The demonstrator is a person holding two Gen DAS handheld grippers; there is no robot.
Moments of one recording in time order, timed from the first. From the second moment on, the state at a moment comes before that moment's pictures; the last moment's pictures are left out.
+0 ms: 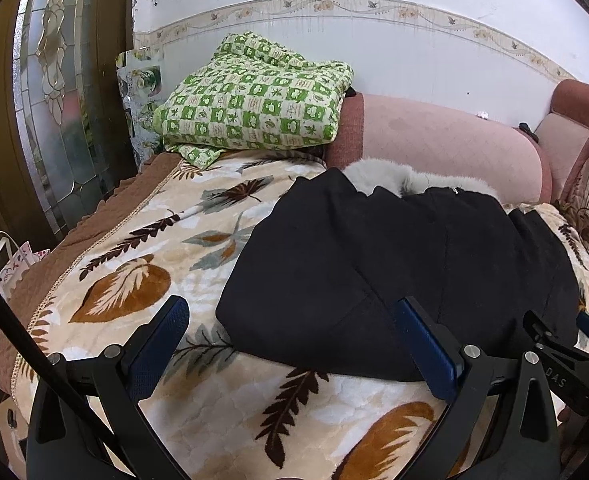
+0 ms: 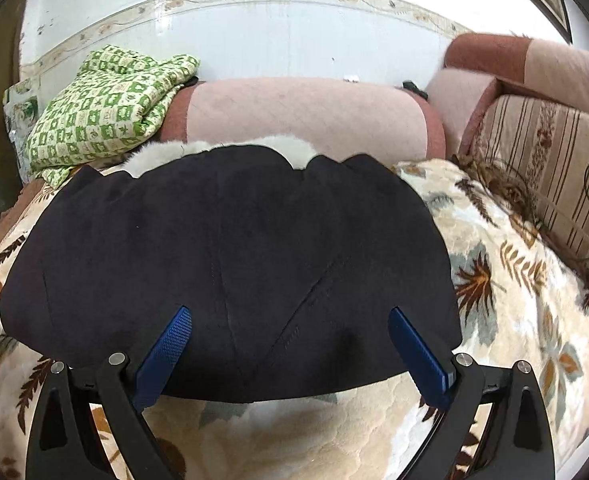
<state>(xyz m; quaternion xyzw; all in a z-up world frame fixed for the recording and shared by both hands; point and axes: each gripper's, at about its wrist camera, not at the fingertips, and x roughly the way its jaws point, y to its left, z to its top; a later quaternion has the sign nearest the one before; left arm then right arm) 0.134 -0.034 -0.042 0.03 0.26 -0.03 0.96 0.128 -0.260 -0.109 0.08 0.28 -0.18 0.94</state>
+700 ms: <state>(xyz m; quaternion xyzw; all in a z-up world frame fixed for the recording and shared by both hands) 0.129 -0.053 -0.051 0.07 0.26 -0.04 0.96 0.118 -0.264 -0.103 0.09 0.27 -0.20 0.94</state>
